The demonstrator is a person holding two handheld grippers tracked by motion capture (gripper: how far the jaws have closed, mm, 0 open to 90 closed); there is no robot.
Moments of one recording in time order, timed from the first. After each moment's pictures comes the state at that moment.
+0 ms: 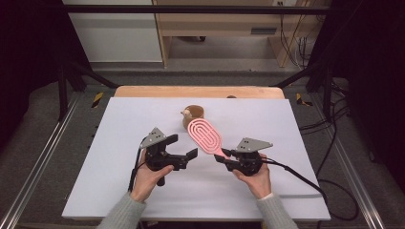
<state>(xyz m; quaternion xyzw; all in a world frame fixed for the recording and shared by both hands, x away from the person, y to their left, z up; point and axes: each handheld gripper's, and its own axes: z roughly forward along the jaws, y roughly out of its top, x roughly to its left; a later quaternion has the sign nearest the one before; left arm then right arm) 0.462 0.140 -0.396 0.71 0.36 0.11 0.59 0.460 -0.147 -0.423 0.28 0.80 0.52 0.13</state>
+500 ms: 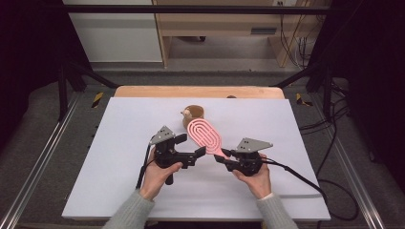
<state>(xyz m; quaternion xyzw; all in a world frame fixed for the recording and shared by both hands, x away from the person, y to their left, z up) 0.469 0.119 -0.399 0.71 0.37 0.09 0.59 0.459 -0.147 -0.423 0.27 0.80 0.52 0.13</state>
